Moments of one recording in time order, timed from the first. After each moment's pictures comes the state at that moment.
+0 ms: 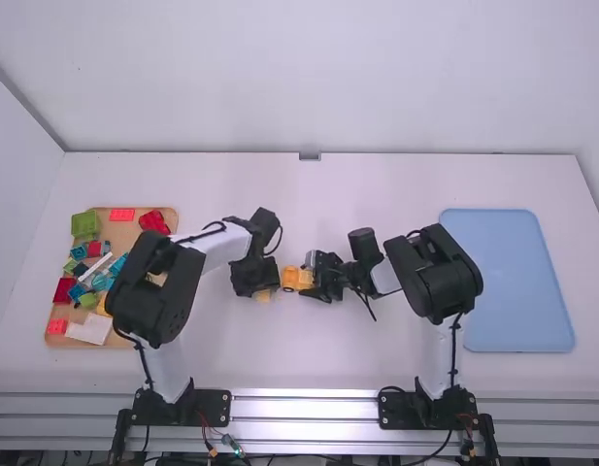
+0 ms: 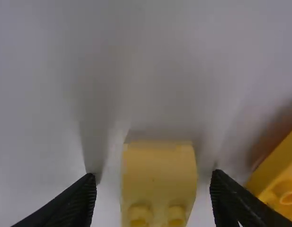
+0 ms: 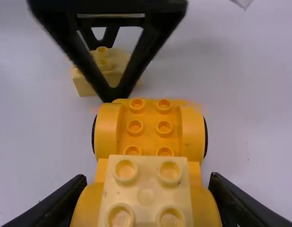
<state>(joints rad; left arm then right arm) -0.38 1.89 1.07 -0.77 0.12 -0.65 0.39 2.11 0.71 0.52 -0.95 -0.79</state>
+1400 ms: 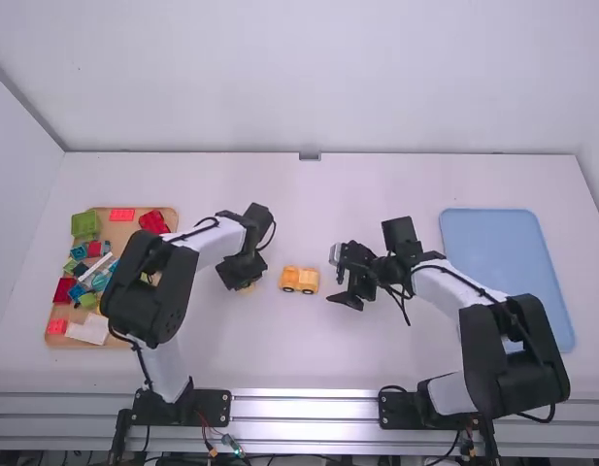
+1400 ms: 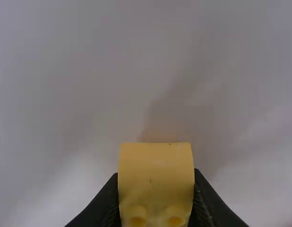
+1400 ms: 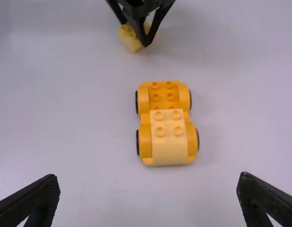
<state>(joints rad) -0.34 1.88 1.10 -0.84 -0.09 -1.06 0.26 1.54 0.69 -0.26 -0.83 -1.02</state>
